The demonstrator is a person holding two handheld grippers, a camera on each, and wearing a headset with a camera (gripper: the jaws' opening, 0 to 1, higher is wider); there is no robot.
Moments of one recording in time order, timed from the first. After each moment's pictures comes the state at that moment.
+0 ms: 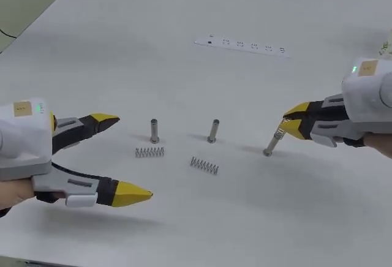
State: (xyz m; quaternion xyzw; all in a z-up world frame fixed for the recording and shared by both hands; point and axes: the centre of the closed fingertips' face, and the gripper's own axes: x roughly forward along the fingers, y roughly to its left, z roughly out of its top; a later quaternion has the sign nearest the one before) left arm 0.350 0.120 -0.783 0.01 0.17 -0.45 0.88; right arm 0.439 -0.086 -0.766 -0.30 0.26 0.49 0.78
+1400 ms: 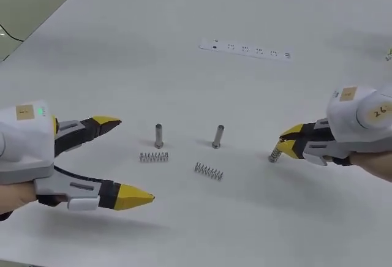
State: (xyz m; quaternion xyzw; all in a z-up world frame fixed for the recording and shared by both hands) left arm 0.354 0.125 -0.781 0.01 0.17 -0.44 0.88; right arm 0.440 -0.085 -0.811 -0.29 0.30 0.49 0.77
